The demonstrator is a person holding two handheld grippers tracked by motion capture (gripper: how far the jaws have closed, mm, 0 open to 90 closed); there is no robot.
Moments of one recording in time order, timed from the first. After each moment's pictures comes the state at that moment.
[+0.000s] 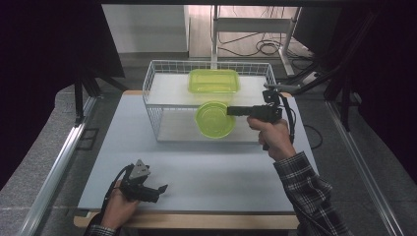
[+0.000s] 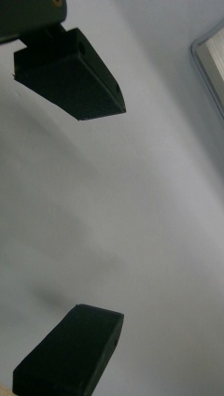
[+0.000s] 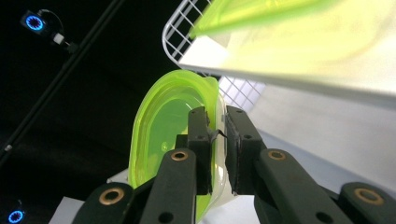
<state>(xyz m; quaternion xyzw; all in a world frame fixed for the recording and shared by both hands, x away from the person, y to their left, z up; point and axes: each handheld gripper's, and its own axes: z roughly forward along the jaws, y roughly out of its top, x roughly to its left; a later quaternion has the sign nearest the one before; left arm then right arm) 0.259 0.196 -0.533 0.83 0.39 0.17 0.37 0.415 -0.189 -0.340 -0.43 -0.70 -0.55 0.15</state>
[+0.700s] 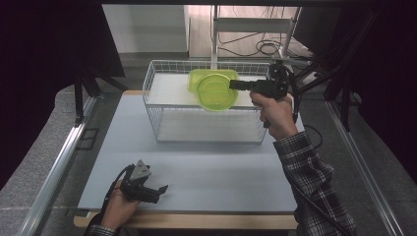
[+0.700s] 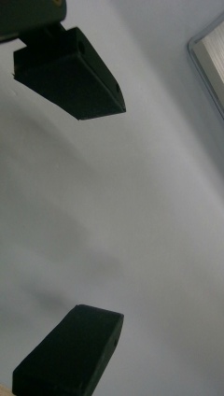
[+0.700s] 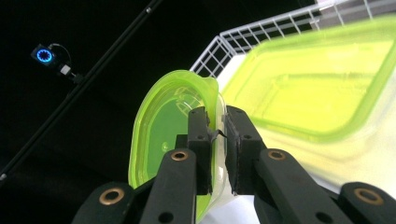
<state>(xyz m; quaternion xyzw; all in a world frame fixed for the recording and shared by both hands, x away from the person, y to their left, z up) 0.258 0.194 -0.533 0.83 0.38 0.17 0.37 0.437 -0.185 -0.284 -0.43 -0.68 -0.59 0.11</state>
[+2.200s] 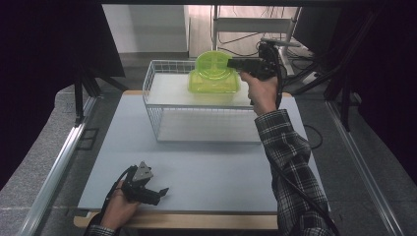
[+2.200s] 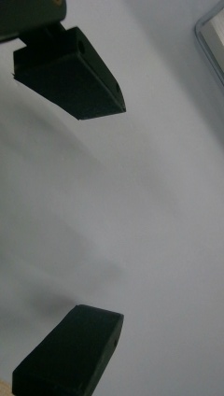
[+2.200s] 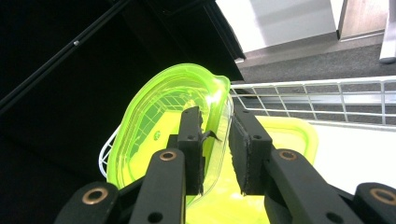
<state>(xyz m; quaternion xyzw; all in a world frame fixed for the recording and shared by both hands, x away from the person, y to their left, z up) 0.258 0.191 -0.537 0.84 0.37 0.16 0.35 0.487 -0.158 -0.273 -0.49 -0.66 -0.57 -0.03</state>
